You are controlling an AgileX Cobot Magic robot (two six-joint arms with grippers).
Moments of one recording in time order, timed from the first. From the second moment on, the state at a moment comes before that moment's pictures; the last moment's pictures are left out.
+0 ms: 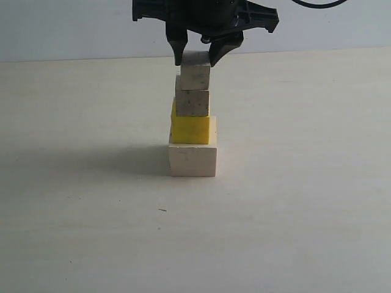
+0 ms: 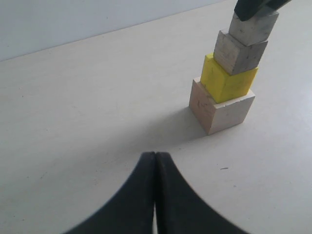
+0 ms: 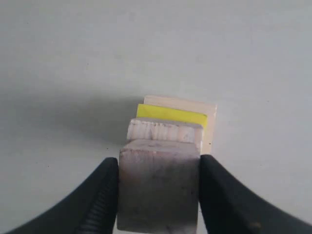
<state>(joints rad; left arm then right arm) -0.67 0.54 -0.61 0.26 0.71 -0.28 0.69 1.90 -1.83 -0.05 1.22 0.64</state>
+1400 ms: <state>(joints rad) -0.67 0.54 -0.61 0.26 0.71 -0.28 0.69 1.90 -1.83 -0.05 1.20 0.65</state>
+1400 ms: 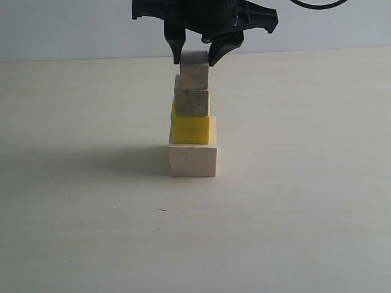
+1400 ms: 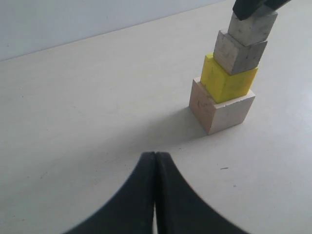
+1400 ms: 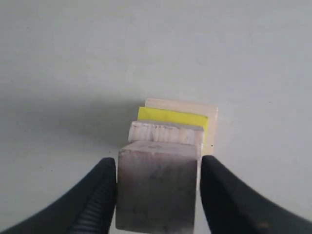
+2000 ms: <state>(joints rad) -0.67 0.54 -0.61 0.26 0.71 -0.28 0.69 1.83 -1.83 -0.05 1.21 0.61</state>
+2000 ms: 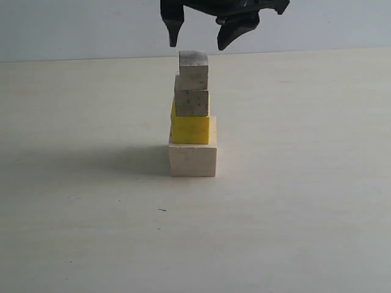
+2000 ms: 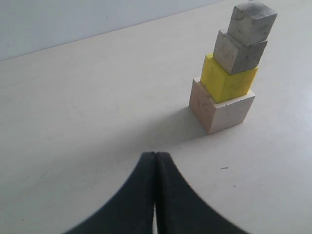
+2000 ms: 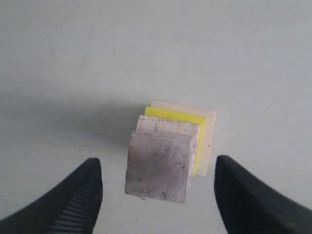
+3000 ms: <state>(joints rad) -0.67 0.44 -0.59 0.27 0.71 -0.28 0.70 1.65 -1.57 0.14 1.22 0.37</state>
